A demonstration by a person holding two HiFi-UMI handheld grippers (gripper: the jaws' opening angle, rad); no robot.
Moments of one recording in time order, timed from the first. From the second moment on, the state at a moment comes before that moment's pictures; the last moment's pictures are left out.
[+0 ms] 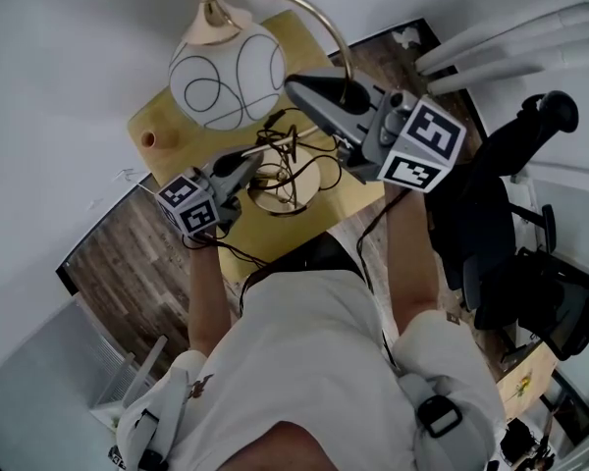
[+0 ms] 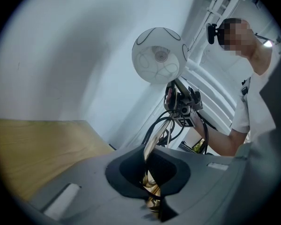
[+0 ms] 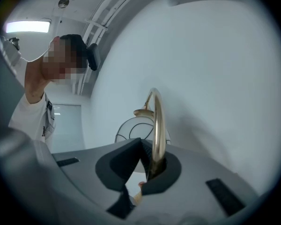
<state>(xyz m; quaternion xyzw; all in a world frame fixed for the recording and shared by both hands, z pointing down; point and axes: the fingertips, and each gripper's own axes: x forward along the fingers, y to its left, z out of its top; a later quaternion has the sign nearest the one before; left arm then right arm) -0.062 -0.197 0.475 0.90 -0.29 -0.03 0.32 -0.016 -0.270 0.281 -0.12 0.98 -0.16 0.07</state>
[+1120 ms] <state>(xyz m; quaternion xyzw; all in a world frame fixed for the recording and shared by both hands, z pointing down) -0.059 -0.260 0.570 0.90 -0.28 -0.03 0.32 -0.017 -0.314 0.356 -0.07 0.98 -0.14 0.10</state>
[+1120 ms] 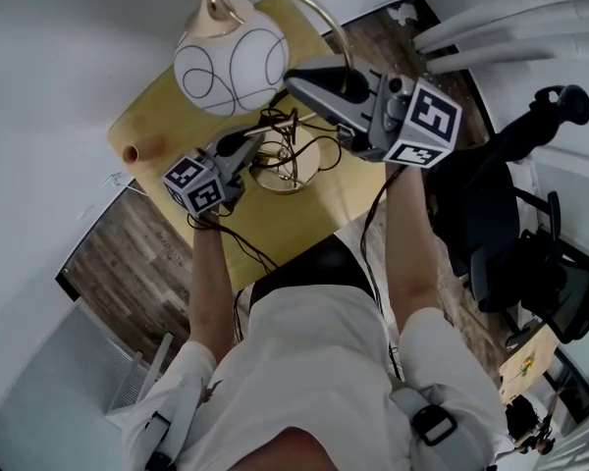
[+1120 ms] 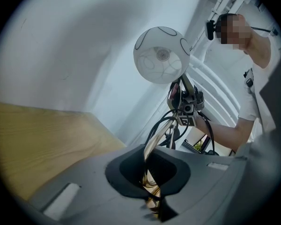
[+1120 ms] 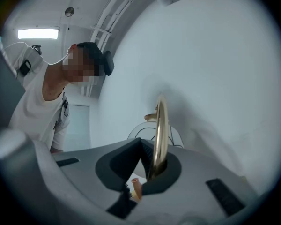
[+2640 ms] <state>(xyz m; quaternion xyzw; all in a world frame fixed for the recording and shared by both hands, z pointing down) -0.052 -0.264 0.629 0.90 -0.28 -0.01 0.33 -0.014 -0.312 0.407 -0.05 0.99 -0.13 0.06</state>
